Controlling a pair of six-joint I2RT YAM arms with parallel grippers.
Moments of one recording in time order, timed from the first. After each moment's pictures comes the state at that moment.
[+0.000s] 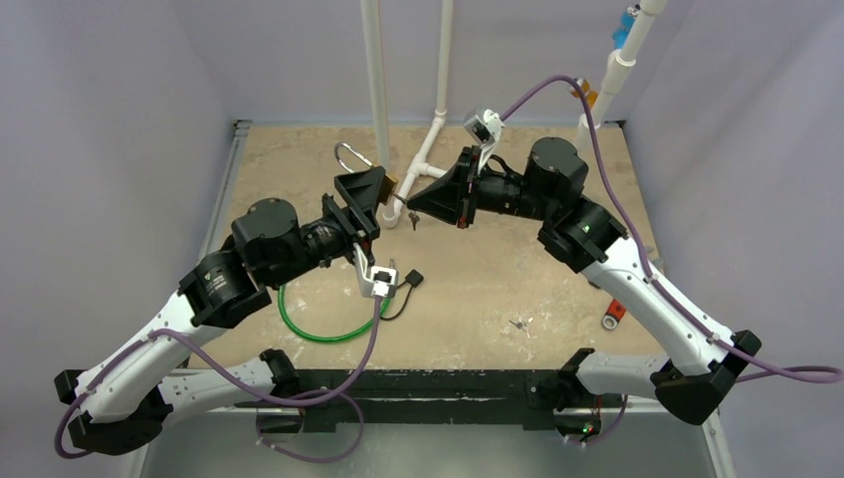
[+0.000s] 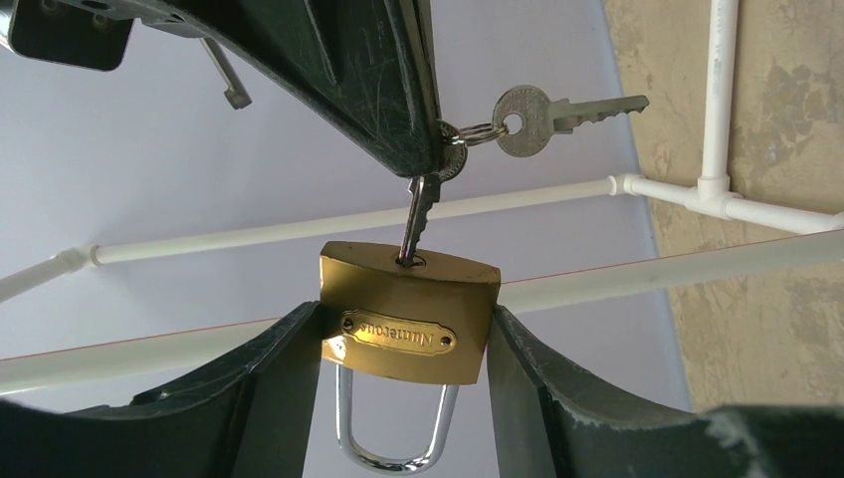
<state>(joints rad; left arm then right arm) -0.93 0.90 1.27 -0.50 -0.02 1.62 0.73 1.21 1.39 -0.19 -0.58 0.37</state>
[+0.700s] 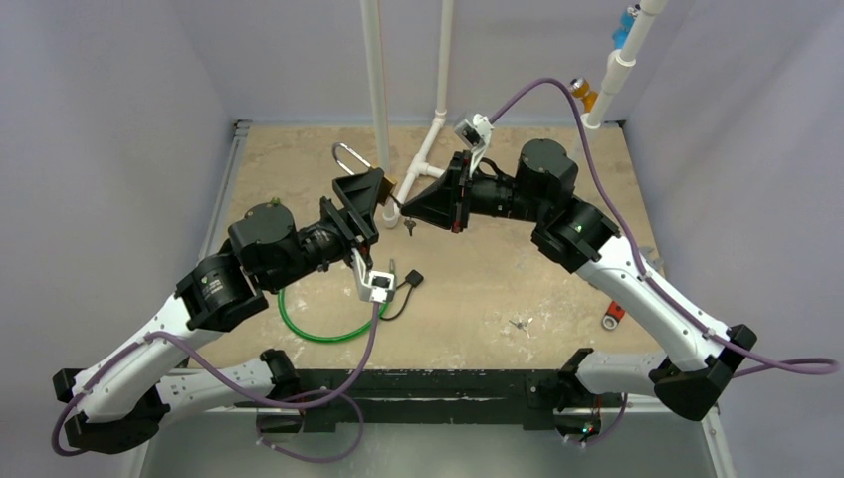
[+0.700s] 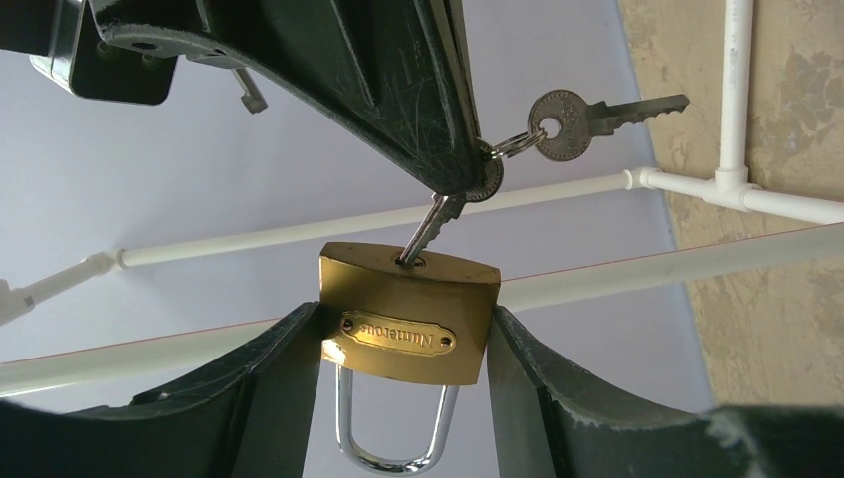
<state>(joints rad) -0.96 0.88 1.26 -0.49 -0.04 1.66 0.76 1.23 1.39 -0.19 -0.58 0.39</state>
